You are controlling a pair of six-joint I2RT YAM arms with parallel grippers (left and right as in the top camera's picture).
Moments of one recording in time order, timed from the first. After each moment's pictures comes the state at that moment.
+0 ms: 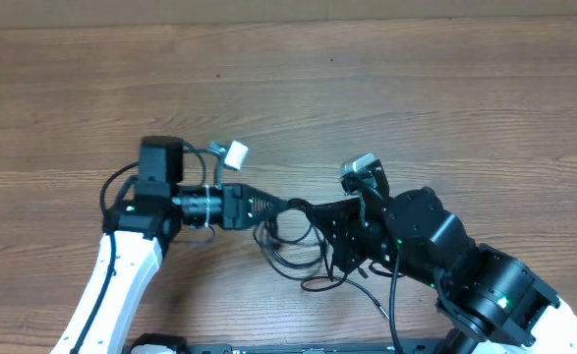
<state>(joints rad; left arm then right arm) -0.15 1.24 0.81 -0.53 1.20 -0.28 0.84 0.95 1.06 -0.63 -0.12 0.49</state>
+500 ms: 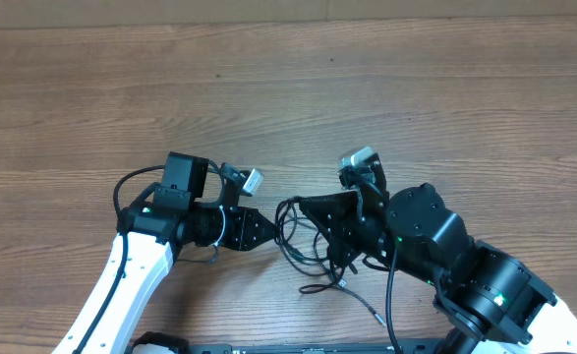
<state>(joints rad) -0.23 1.24 0.81 -0.77 0.84 -0.13 0.85 0.96 1.06 -0.53 -0.12 0.49</state>
